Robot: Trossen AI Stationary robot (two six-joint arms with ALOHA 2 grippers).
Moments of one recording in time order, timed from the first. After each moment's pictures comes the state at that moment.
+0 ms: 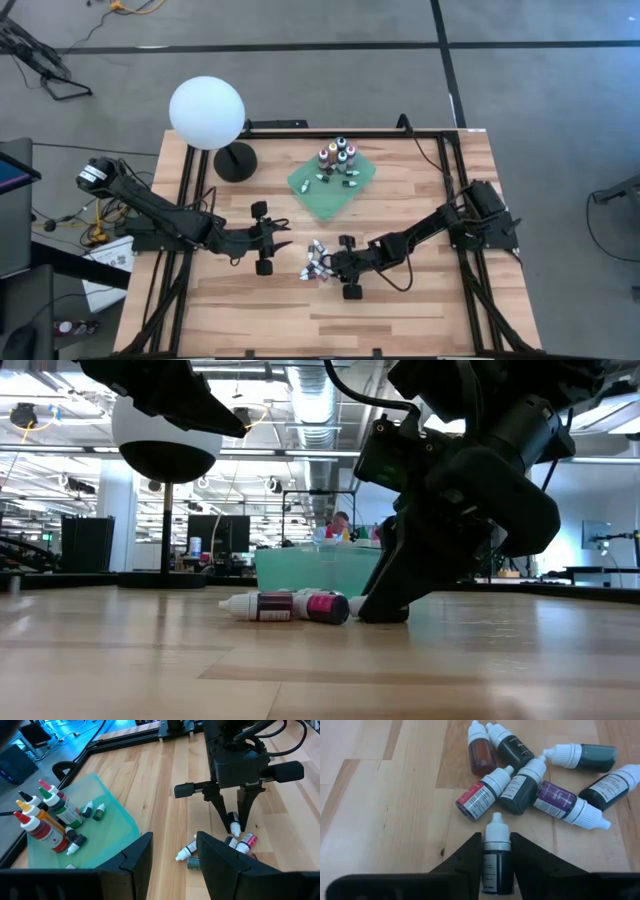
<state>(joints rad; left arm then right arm) -0.42 1.22 0.67 0.03 -0.58 -0.06 0.36 1.95 0.95 0.11 0.11 0.20</state>
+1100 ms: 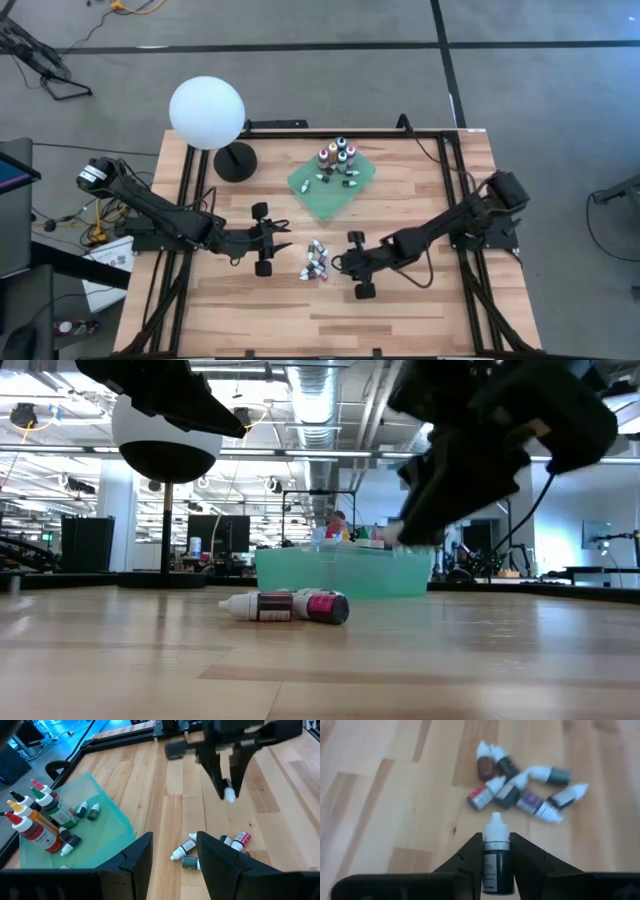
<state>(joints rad) -0.42 1.22 0.67 0.03 -0.56 -0.07 0.40 1.73 0.94 -0.10 0.18 0.13</state>
